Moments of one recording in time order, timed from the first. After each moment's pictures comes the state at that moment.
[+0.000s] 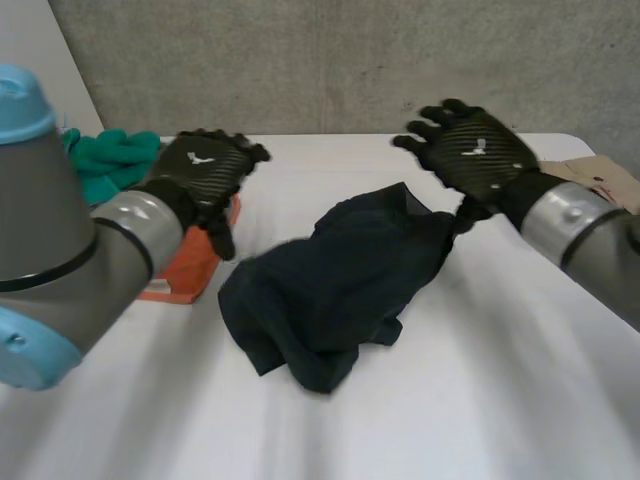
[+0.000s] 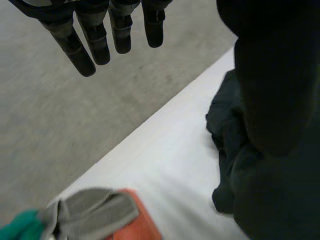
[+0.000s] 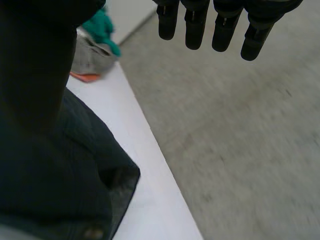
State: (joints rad) left arm 4.21 -1.83 -1.37 3.01 -1.54 3.45; right arm 1.84 -1.28 1.46 -0.15 1.02 2.47; left_hand 0.20 0.21 0.21 0.20 0.05; right_hand 0.22 0.21 0.21 0.21 0.04
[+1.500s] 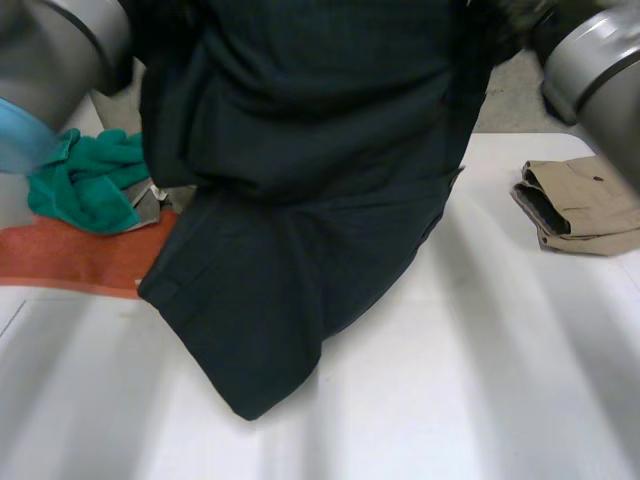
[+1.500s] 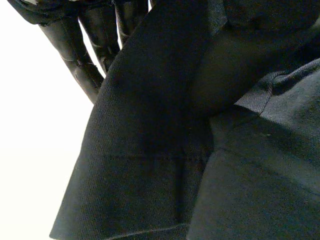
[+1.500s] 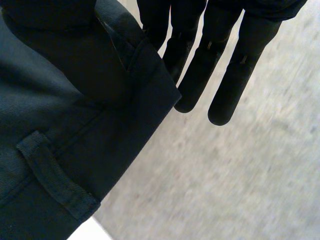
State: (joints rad) left arm 4.31 -2.18 -0.41 2.80 -1.50 3.28; right arm 1.94 -1.21 0.94 0.04 1.36 2.90; left_hand 1.16 1.19 1.19 1.19 1.01; right_hand 1.11 1.17 1.19 1.20 1.00
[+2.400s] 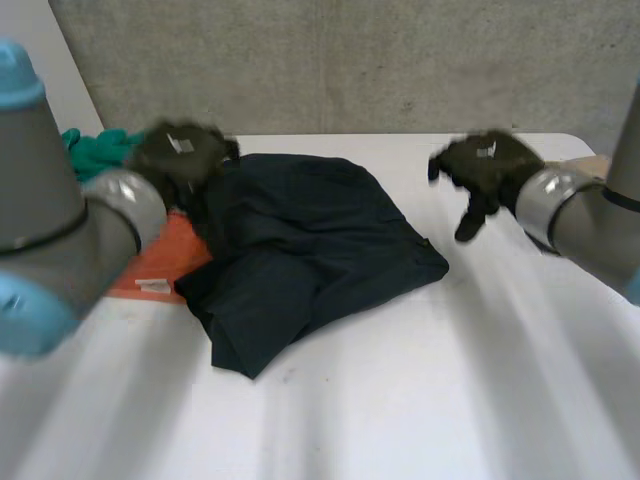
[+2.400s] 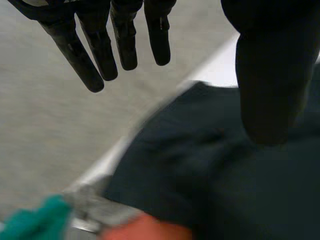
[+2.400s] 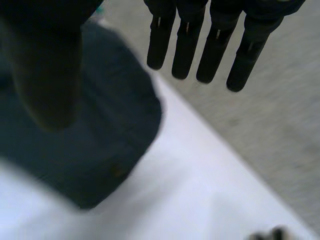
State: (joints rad) left arm 4.23 -1.86 -1.31 2.93 -1.55 3.53; right arm 1.89 -1.15 1.20 0.28 1.28 2.66; left_hand 0.38 0.38 0.38 0.38 0.21; right_hand 0.57 0.56 0.56 0.56 0.39
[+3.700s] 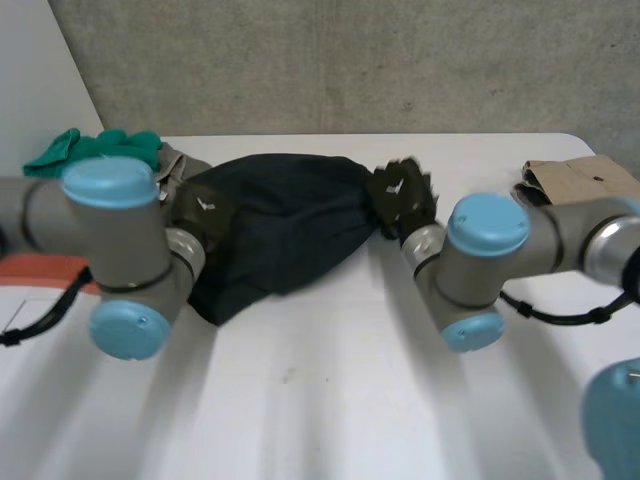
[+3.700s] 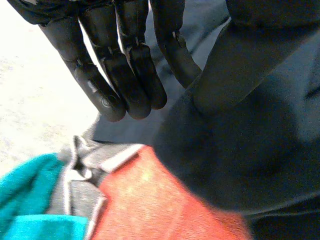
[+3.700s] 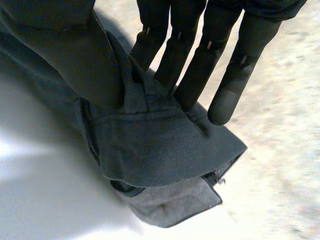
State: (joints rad) left arm 4.25 -2.21 -1.25 3.21 -1.68 3.74; right arm 2.11 -0.69 1.08 -0.42 1.53 2.60; left_hand 1.17 1.19 1.19 1.19 0.99; right_hand 1.11 1.17 1.17 1.19 0.97
